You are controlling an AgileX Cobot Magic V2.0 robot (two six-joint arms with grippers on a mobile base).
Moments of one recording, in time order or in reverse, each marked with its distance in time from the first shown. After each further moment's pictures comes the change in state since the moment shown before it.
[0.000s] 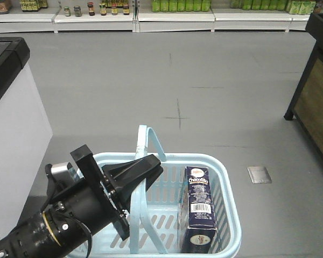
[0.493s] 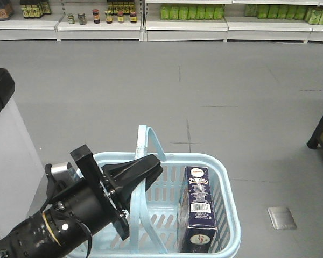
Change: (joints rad) left arm 0.000 0.000 0.000 0.000 0.000 0.000; right arm 0.000 0.000 0.001 0.000 0.000 0.000
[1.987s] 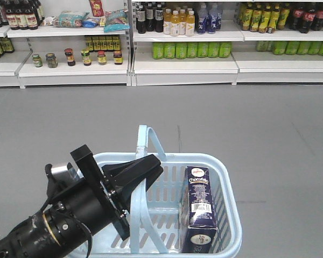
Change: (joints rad) left arm 0.000 0.000 0.000 0.001 0.000 0.000; right arm 0.000 0.000 0.000 0.000 0.000 0.000
